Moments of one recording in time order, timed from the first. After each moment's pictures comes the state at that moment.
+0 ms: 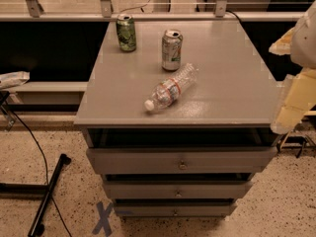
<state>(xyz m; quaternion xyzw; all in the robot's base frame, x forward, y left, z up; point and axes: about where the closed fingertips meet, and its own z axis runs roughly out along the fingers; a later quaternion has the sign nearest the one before) 0.438 -0.217 0.976 -0.60 0.78 -0.03 0.16</state>
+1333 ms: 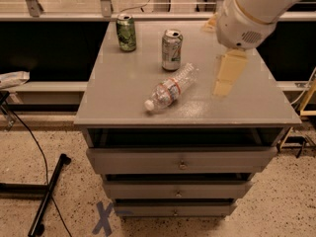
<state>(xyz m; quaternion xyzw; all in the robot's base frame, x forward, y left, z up) 0.531 -0.115 0.965 -0.71 0.67 -0.02 0.22</state>
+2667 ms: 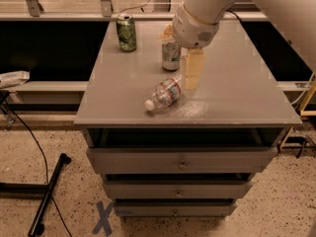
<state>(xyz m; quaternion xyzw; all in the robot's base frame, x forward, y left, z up) 0.586 -0.046 0.923 -0.81 0.56 0.03 0.18</state>
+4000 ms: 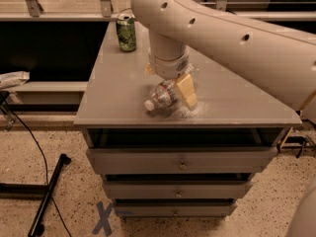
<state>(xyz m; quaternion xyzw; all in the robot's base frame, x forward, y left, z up) 0.599 -0.037 0.836 -0.91 0.41 -0.11 0.02</state>
